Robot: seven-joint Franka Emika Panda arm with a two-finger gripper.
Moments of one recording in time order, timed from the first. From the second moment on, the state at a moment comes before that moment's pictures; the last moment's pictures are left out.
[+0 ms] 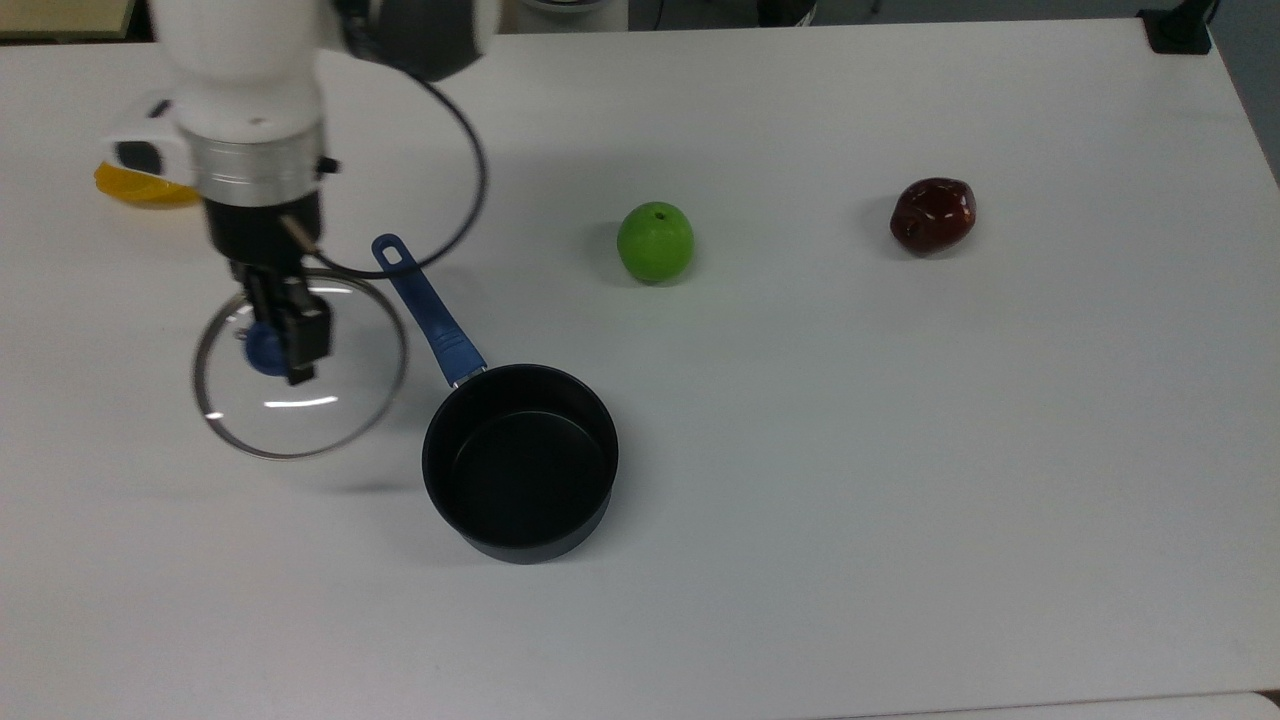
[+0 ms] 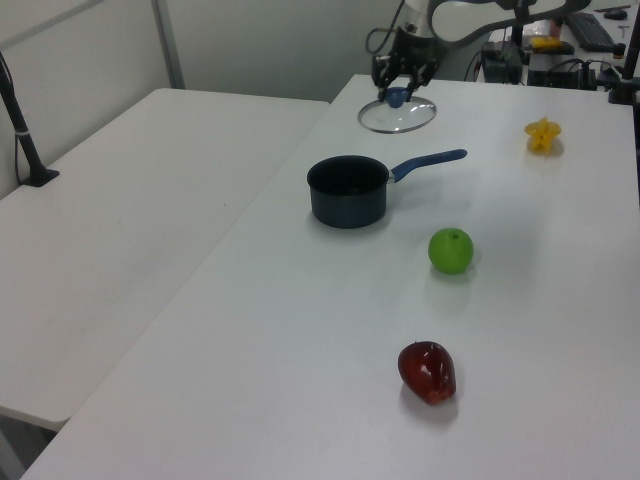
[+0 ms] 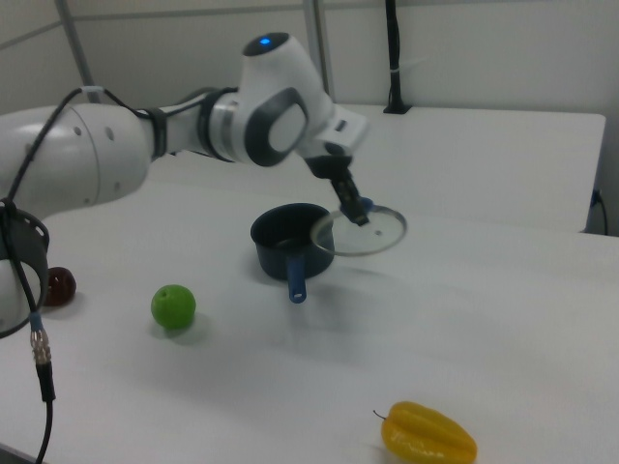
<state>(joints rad) -0.12 0.52 -0.05 -1.33 -0.06 2.22 0.73</state>
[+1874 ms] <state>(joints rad) -0.28 0.61 -0.03 -1.58 -0.02 2.62 0.56</state>
